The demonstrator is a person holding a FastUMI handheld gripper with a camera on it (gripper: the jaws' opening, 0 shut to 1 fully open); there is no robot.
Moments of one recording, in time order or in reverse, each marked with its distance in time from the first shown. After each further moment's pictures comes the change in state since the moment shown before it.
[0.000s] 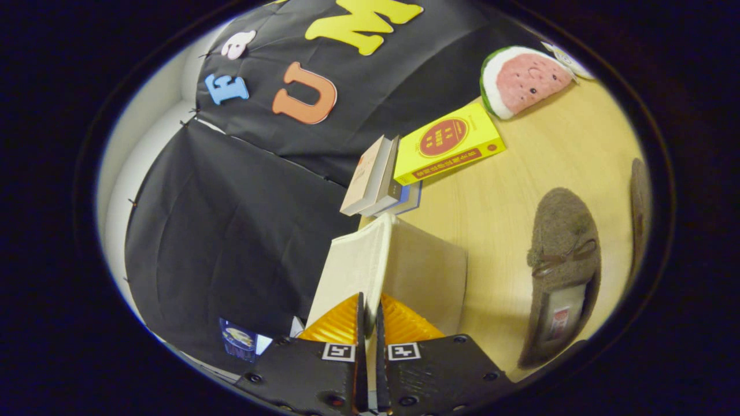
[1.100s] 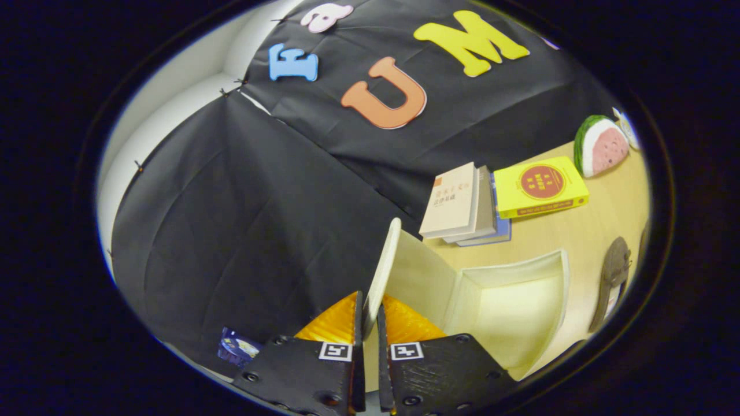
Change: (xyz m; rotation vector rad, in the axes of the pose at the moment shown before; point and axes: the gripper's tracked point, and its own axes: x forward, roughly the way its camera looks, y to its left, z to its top) arm 0.069 0.260 0.002 -0.192 -0.089 0.007
